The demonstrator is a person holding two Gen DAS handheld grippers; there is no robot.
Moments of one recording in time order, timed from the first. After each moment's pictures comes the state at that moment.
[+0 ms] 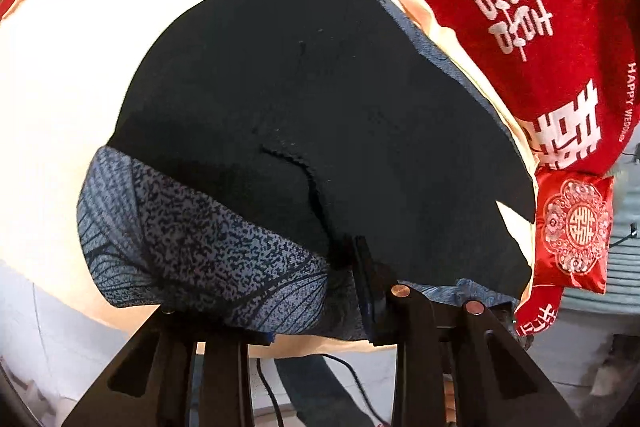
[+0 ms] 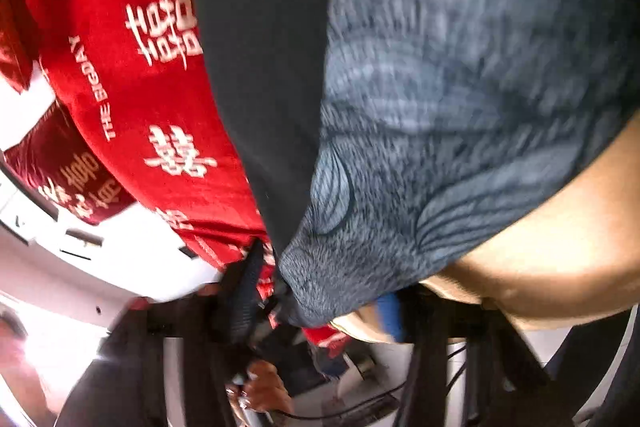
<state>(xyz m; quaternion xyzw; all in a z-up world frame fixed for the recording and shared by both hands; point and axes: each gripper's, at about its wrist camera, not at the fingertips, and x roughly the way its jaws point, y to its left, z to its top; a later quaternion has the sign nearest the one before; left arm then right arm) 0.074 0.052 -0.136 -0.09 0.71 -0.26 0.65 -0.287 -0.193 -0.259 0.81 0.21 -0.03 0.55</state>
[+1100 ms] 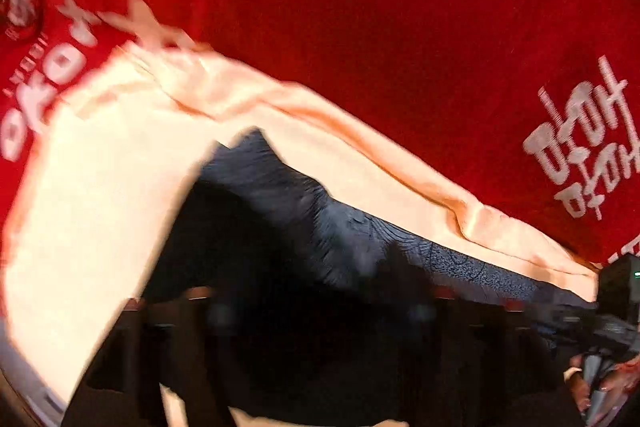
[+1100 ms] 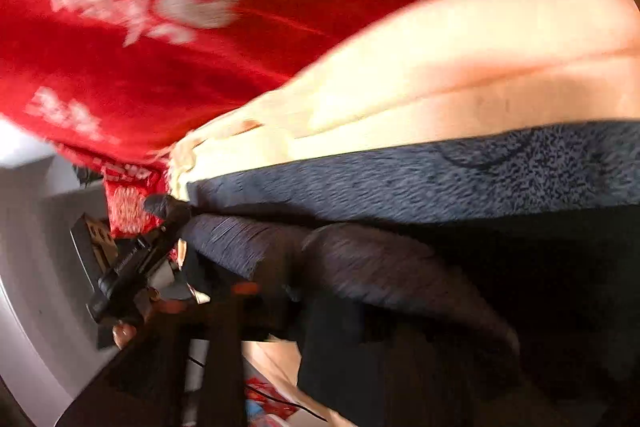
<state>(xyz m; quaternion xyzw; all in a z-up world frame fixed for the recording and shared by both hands) 0.261 -0.111 -0.115 0.01 0.61 -0.15 0.78 0.008 -0.411 -0.193 0.52 0.54 0.05 0.66</state>
